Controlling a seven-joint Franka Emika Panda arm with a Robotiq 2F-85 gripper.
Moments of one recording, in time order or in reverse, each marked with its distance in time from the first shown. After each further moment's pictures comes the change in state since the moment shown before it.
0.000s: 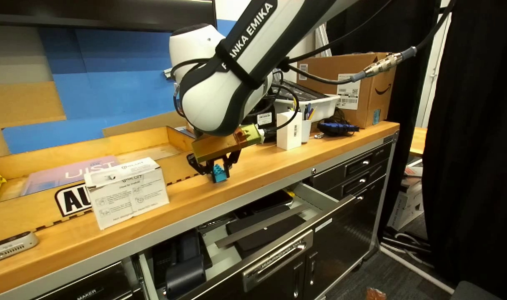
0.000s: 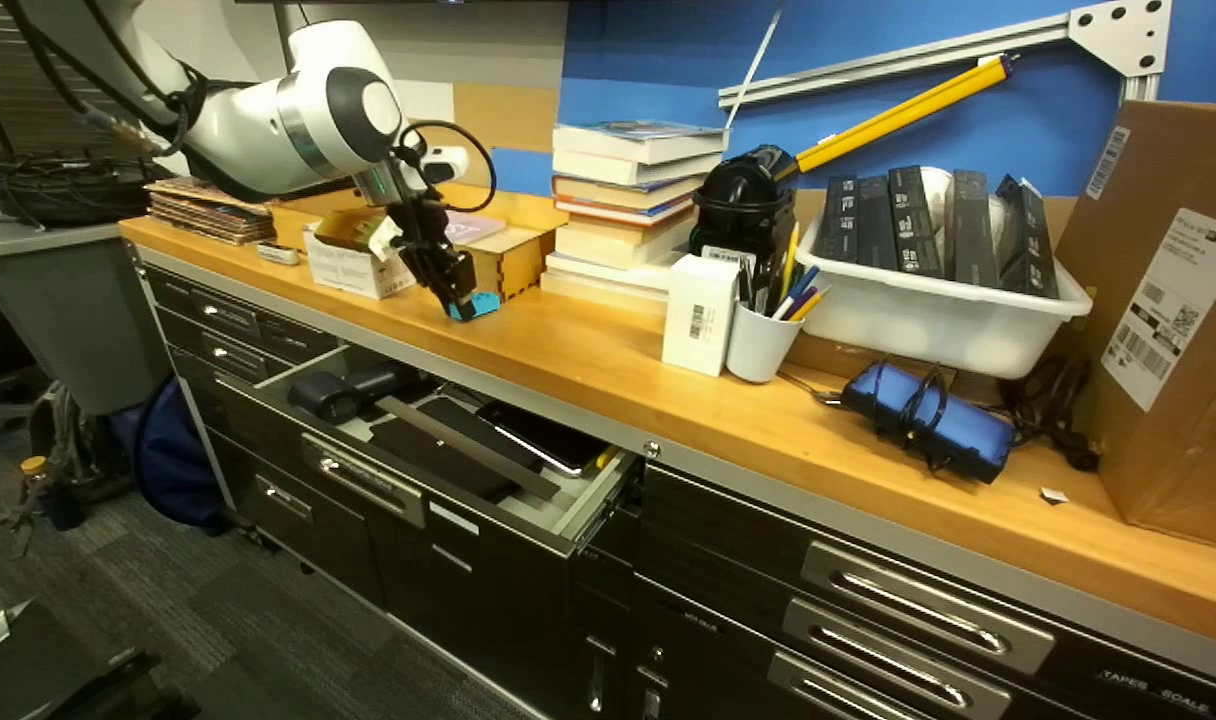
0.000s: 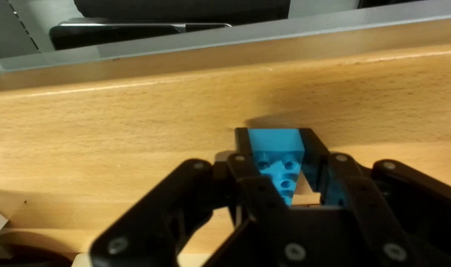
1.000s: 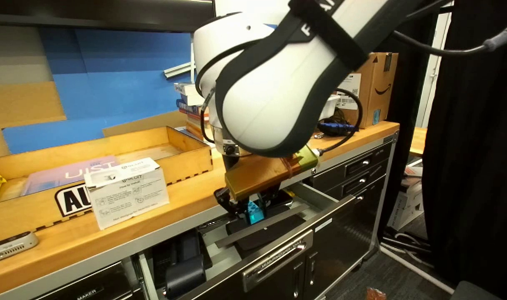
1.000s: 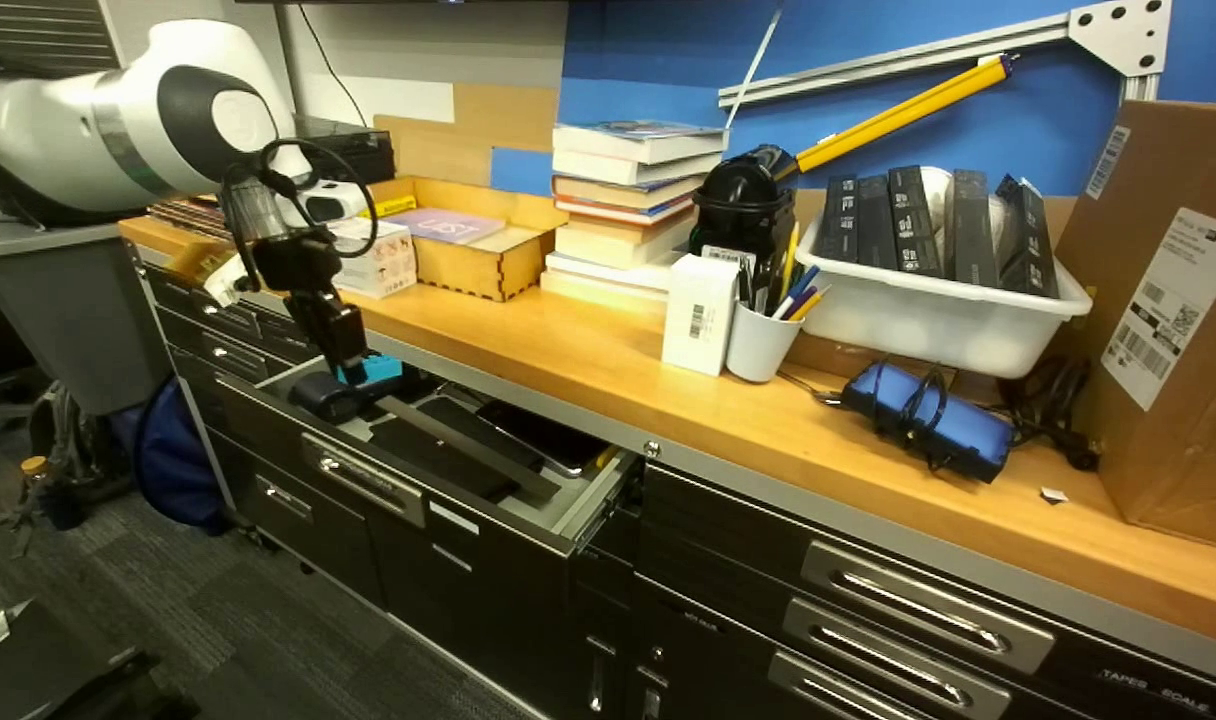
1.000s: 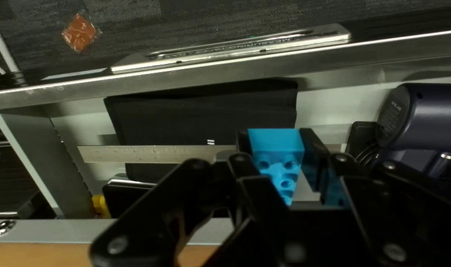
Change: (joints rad) arm -0.007 -0.329 0.093 -0.454 0.109 -0.033 0.021
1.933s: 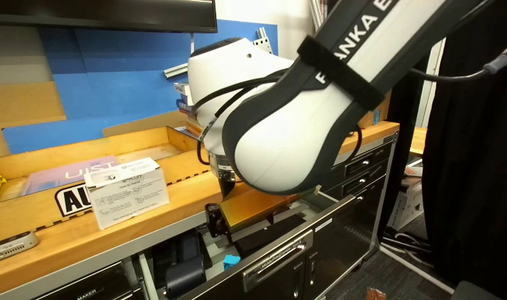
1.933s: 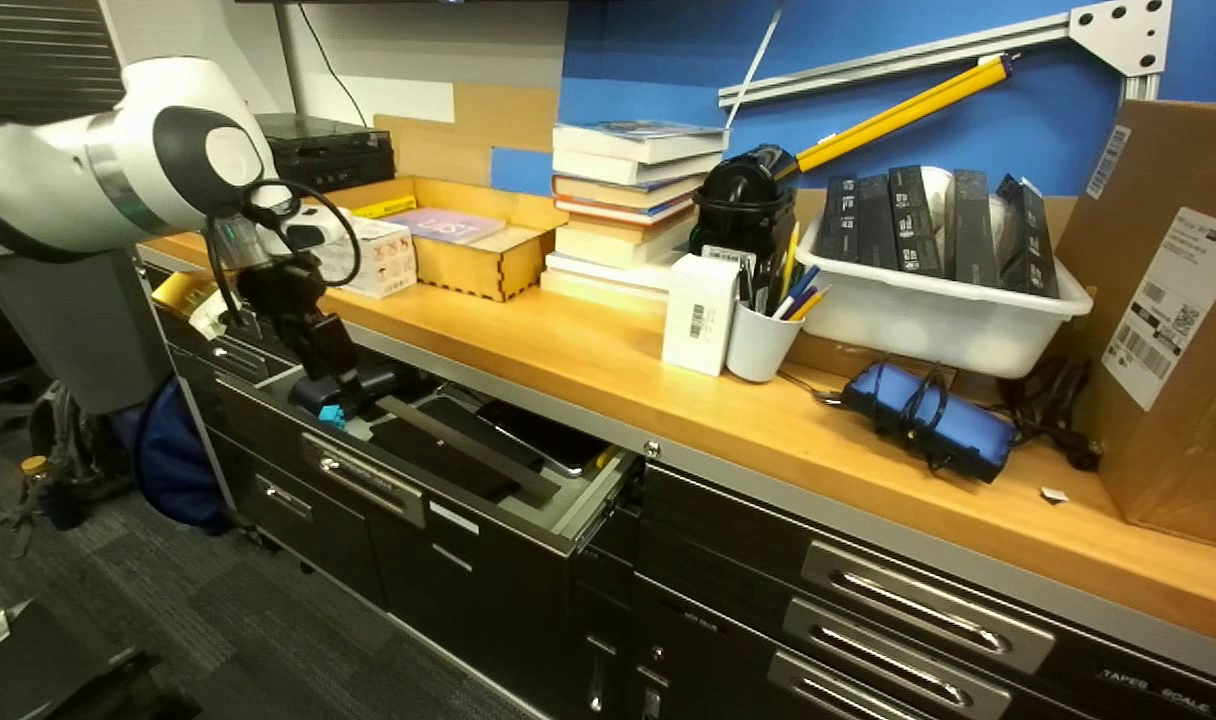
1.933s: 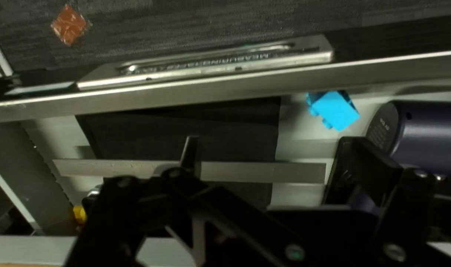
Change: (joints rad) arm -0.001 0.037 0.036 -0.045 -0.069 0.096 0.100
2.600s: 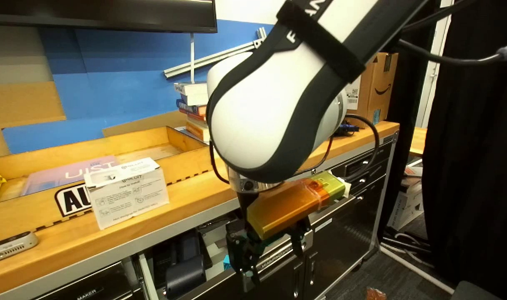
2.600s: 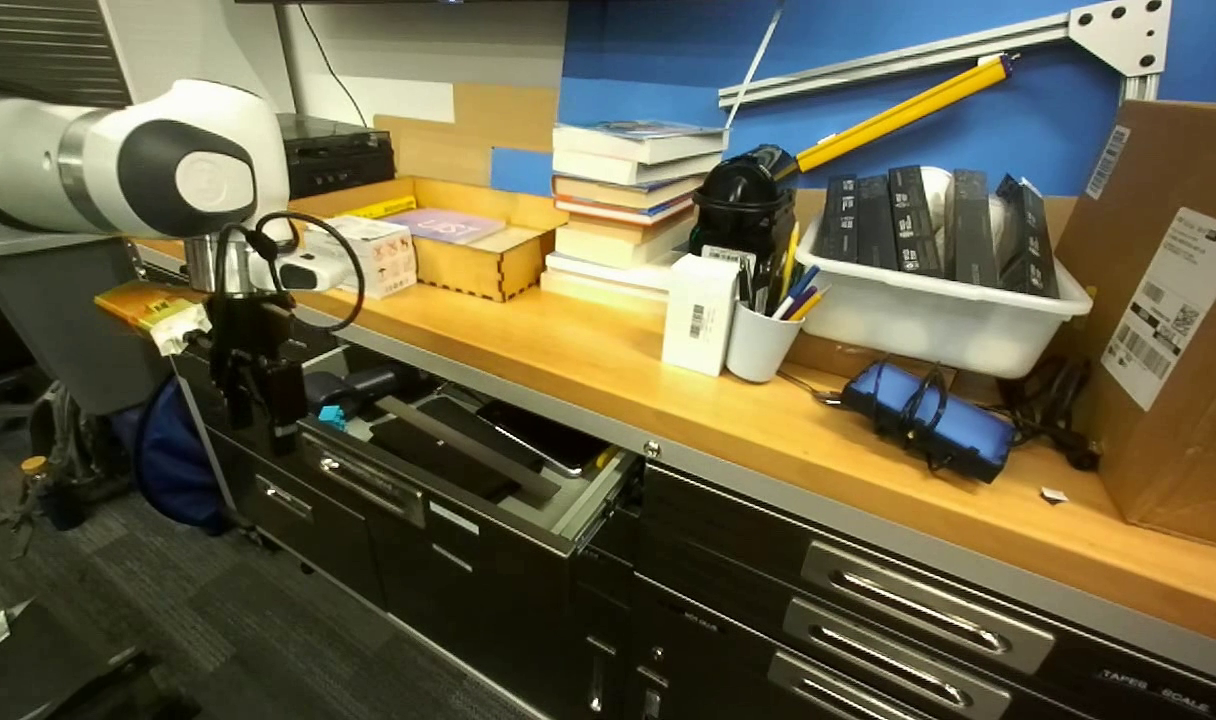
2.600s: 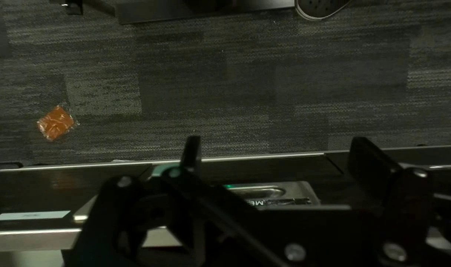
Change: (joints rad) arm 0.000 -0.031 0.007 -0.044 0.362 -0.229 -0.349
